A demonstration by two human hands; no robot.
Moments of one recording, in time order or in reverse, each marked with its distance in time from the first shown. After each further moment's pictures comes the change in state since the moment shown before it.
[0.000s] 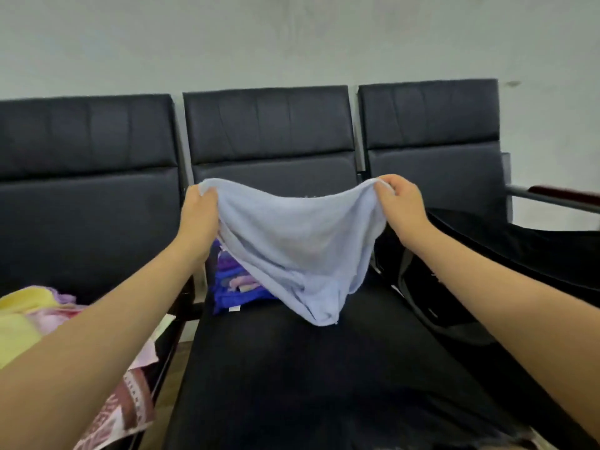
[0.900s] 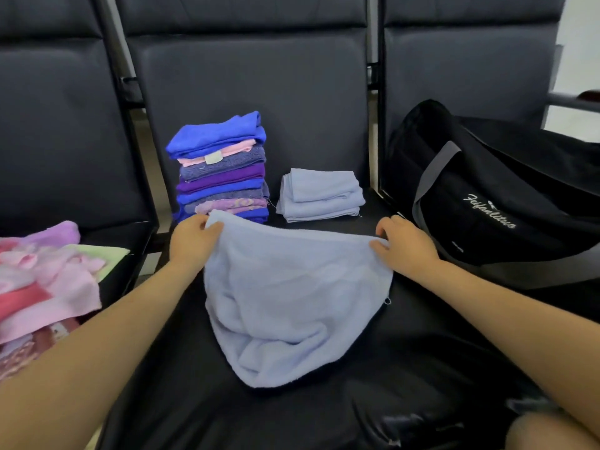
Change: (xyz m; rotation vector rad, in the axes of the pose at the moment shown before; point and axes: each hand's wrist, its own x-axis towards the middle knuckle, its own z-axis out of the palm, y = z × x) left_hand -0.011 -0.241 0.019 0.665 -0.189 -0.126; right_hand -0.081 0.213 0.023 -0.952 -0.493 0.034
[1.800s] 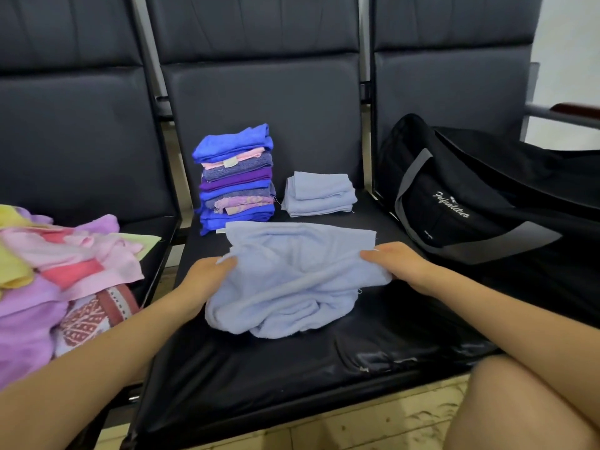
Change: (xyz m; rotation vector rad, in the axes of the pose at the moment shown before) left_hand -0.118 0.005 -0.044 -0.408 -0.316 -0.264; right_hand -0.079 -0.018 -0.039 0.940 -0.384 0.268
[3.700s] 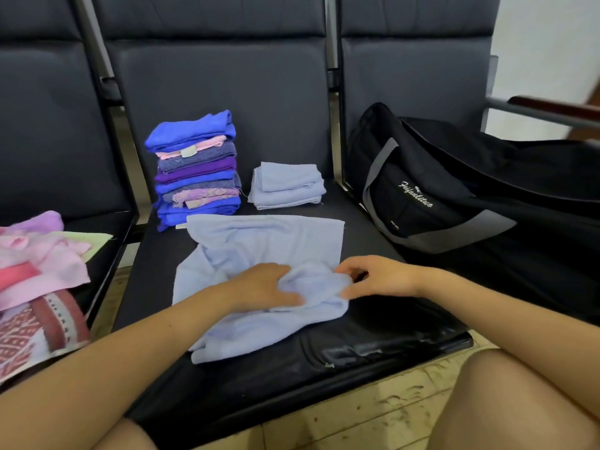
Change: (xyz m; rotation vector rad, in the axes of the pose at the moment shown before) left_hand -0.014 0.034 0.111 0.820 -0.605 0.432; right_hand -0.033 0.010 -0.022 -0.462 -0.348 -0.097
